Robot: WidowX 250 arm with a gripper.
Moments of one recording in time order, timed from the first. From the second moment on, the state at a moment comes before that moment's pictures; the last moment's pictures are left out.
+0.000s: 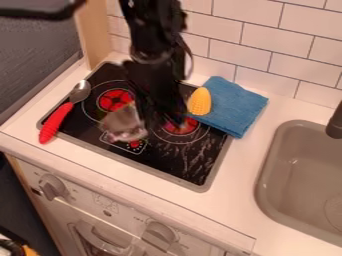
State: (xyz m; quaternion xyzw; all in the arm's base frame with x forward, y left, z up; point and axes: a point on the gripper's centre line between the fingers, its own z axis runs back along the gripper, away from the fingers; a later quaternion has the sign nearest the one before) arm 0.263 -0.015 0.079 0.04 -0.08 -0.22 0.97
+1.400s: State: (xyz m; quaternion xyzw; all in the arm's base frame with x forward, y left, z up) arm 0.260 -0.047 0.108 -0.01 -0.10 -0.22 0.97
